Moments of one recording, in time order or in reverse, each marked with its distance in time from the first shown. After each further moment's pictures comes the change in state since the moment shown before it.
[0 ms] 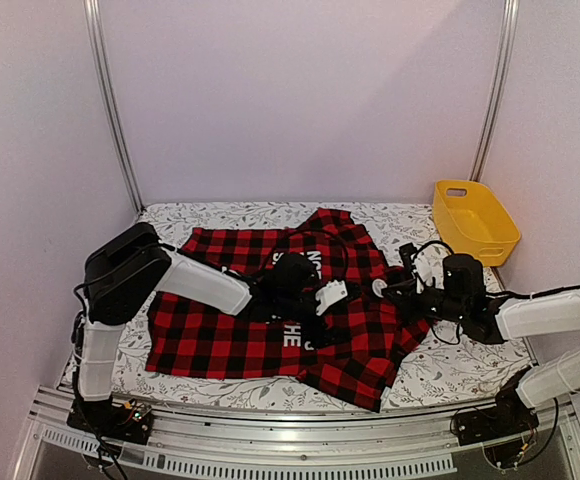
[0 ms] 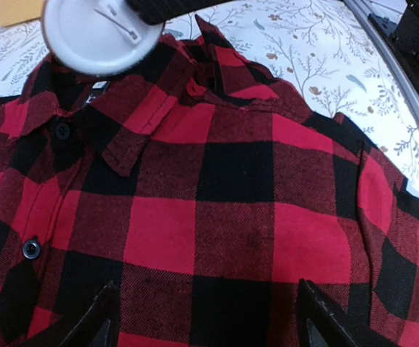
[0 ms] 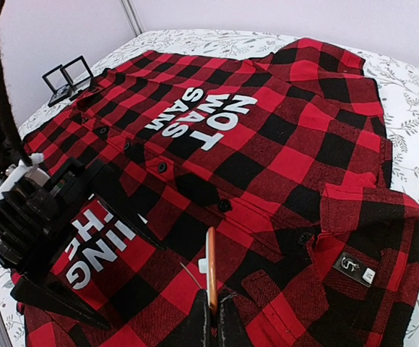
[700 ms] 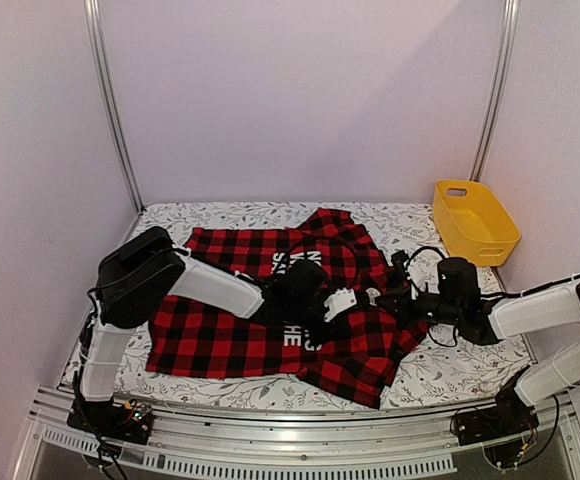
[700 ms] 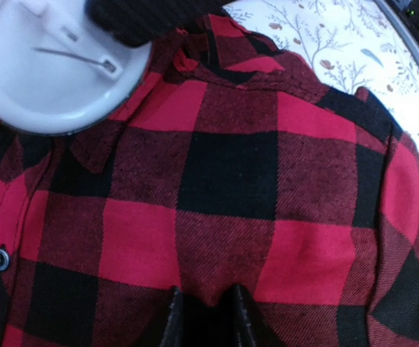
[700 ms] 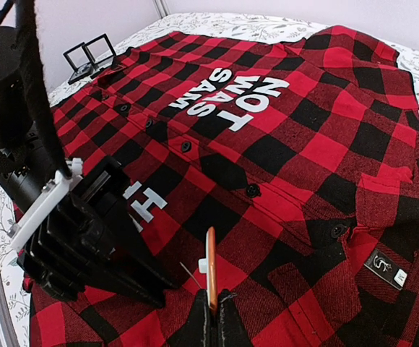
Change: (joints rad) left arm -0.031 0.080 0.095 -0.090 -0.059 0.025; right arm 0.000 0.085 -0.006 0.061 -0.105 -0.041
